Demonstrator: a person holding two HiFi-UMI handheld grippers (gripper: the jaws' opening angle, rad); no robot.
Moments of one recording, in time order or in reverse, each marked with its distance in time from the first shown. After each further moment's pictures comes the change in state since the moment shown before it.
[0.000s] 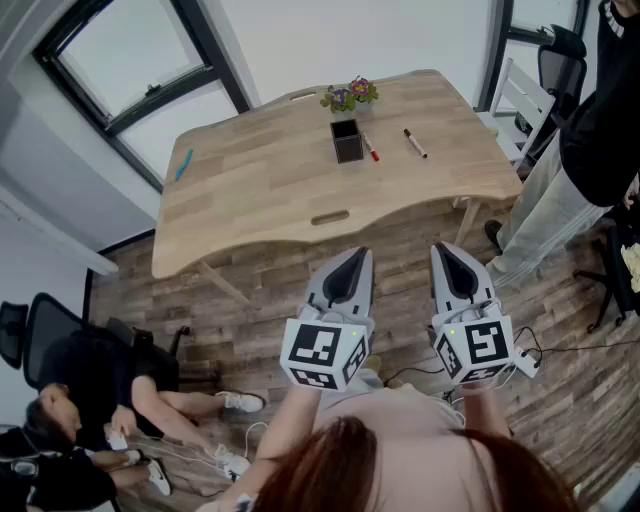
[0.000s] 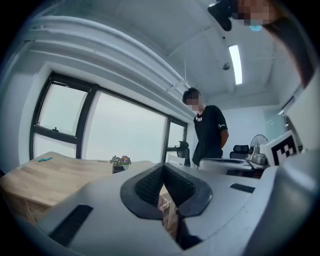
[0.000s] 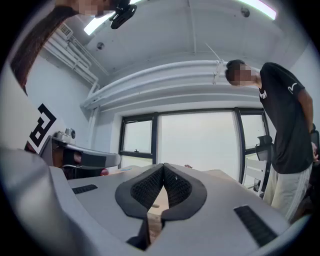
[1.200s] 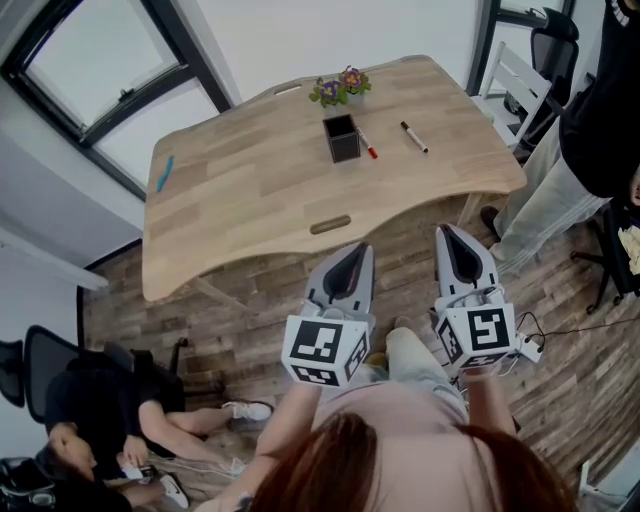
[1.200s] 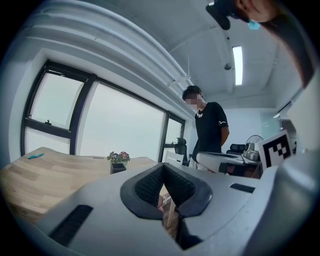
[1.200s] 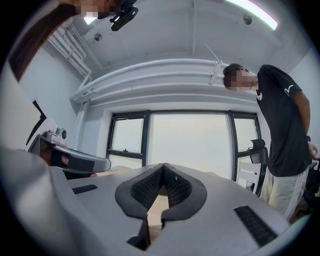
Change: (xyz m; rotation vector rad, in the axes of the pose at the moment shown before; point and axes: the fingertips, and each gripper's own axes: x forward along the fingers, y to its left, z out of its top) left arm 0.045 0.061 -0.012 -0.017 0.045 -0.067; right arm 0.076 -0.011 -0.009 -0.028 -0.008 -0.119
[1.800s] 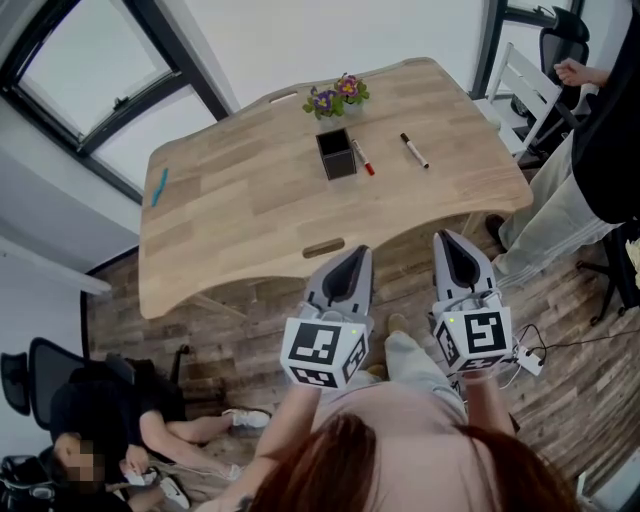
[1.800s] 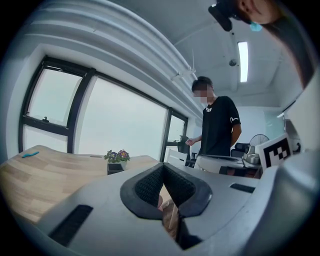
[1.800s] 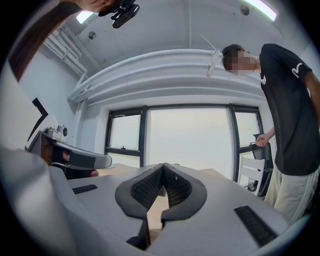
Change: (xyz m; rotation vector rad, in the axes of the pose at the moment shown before) left arm 0.076 0.015 -0.001 -0.011 0.033 0.018; right arm 0.057 -0.049 -0.022 0.024 0.038 0.013
